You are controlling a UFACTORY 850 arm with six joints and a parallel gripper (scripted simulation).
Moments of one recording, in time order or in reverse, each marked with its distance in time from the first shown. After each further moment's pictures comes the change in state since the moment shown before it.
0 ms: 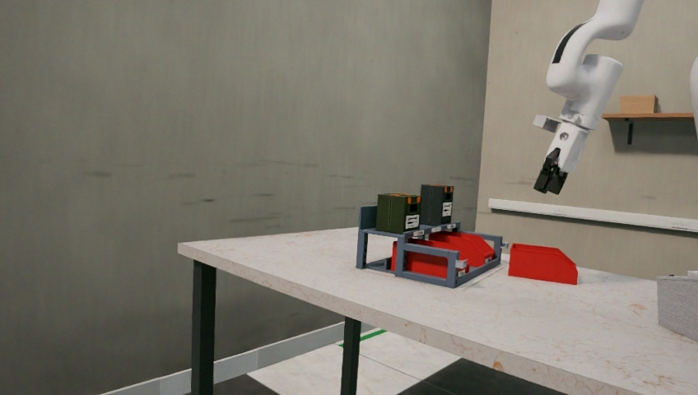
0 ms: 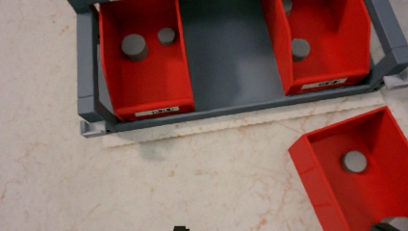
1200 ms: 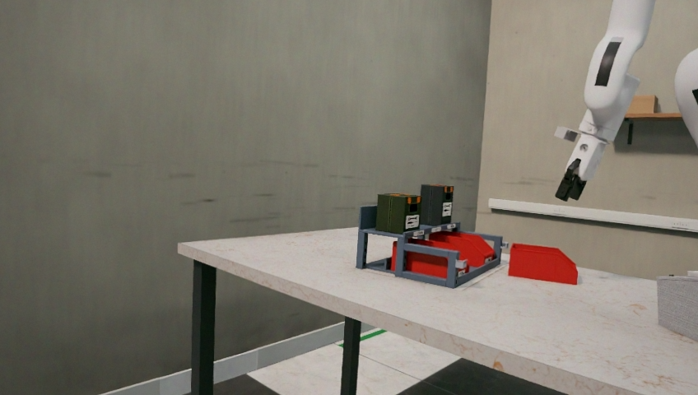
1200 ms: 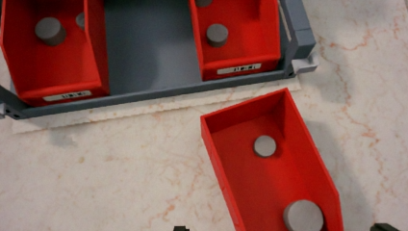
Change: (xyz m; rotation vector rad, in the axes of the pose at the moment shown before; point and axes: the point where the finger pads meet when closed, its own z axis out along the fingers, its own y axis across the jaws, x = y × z) arm -0.023 0.101 0.005 -0.044 0.006 -0.002
